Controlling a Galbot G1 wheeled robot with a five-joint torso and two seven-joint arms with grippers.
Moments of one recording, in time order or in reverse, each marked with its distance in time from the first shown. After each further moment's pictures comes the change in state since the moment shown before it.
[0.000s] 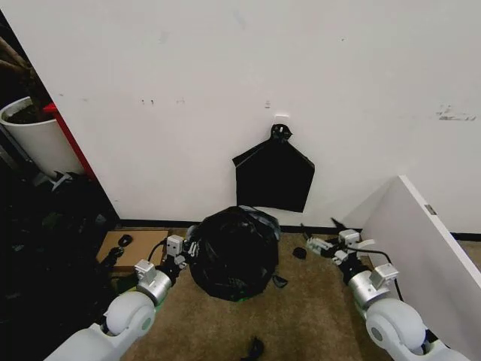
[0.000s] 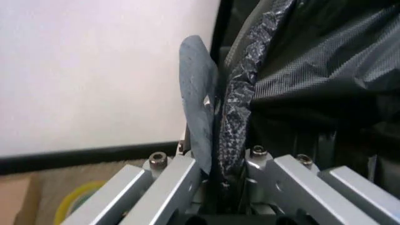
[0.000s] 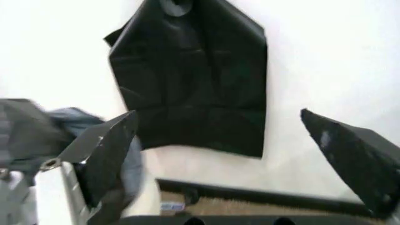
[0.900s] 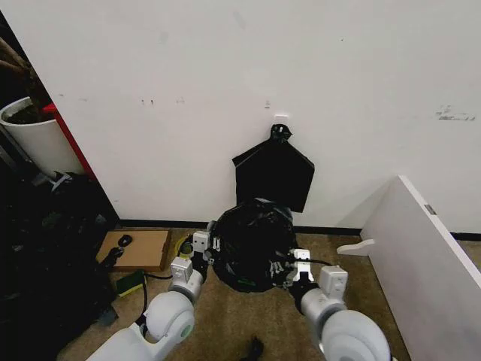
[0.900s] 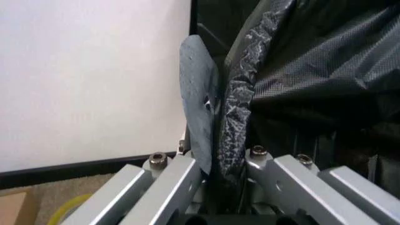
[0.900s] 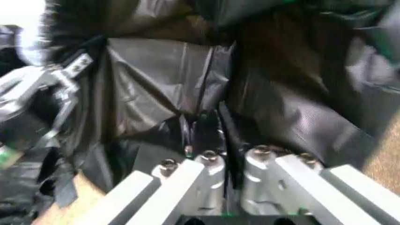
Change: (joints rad) left arm -0.061 -0.122 0.135 -0.088 0.188 0.117 -0.221; right arm 0.132 0.160 -0.298 0.127 0.325 -0.449 0.367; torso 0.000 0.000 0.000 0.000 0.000
